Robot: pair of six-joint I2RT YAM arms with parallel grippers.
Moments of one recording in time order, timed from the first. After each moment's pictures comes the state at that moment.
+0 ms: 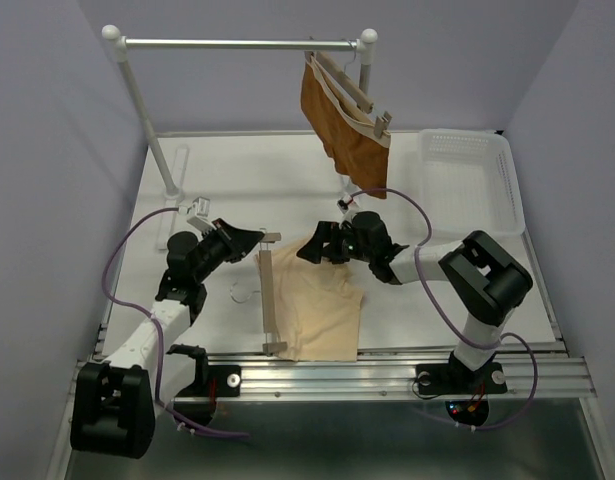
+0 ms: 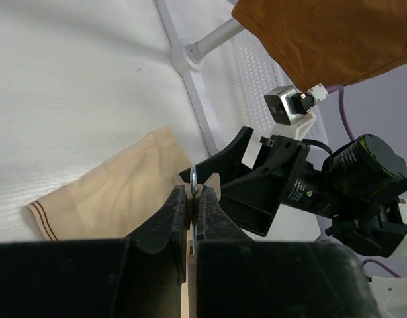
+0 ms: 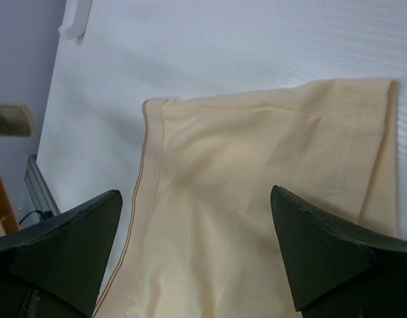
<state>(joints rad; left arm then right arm) -0.15 0.96 0.33 0.45 0.46 -0.81 0.67 1.77 0.77 0.59 -0.34 0.71</state>
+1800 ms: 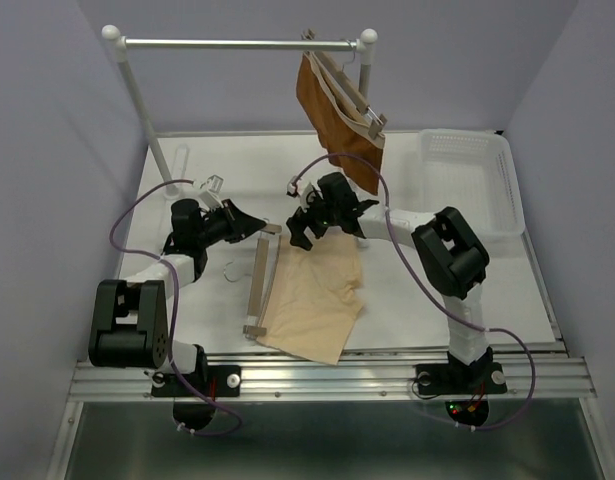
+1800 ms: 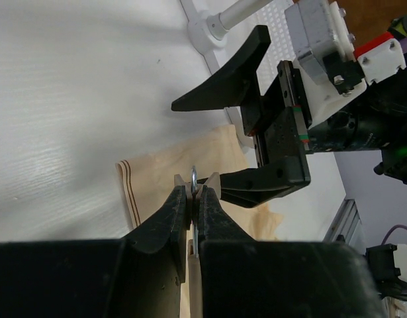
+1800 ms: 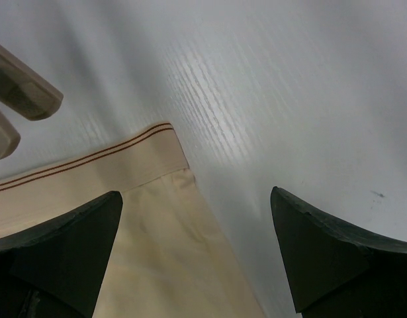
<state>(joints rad) -0.04 1.41 0.57 0.49 0.72 -0.61 0.65 2.07 1.39 0.01 -0.43 -0.21</state>
